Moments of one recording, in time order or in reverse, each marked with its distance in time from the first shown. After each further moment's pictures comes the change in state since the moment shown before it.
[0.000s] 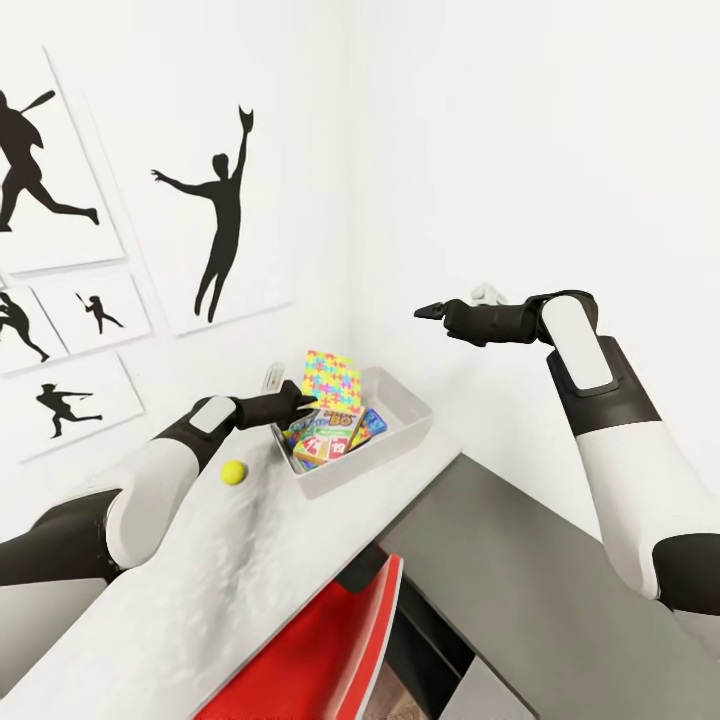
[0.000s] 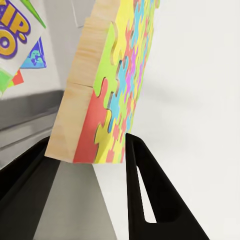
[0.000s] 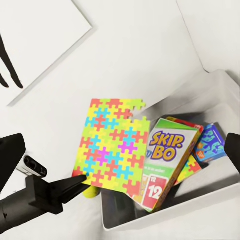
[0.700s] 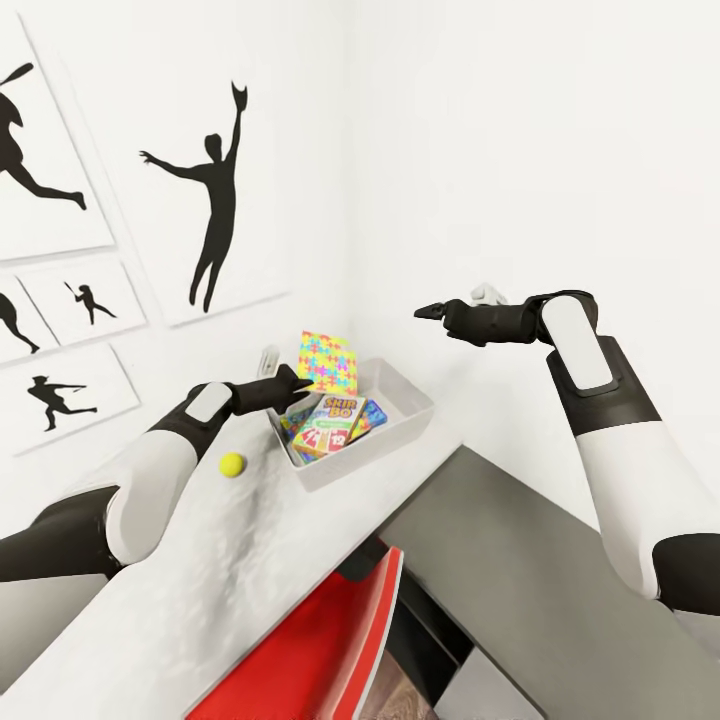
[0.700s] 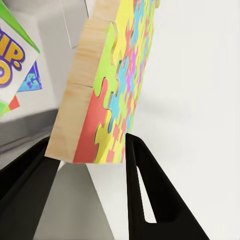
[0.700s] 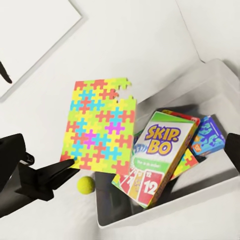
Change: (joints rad) left arm -0.013 -0.002 0.002 -0.072 -0.002 -0.012 0.000; right arm 0.000 0.000 0.000 0.000 0.001 0.001 0.000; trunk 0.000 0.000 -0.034
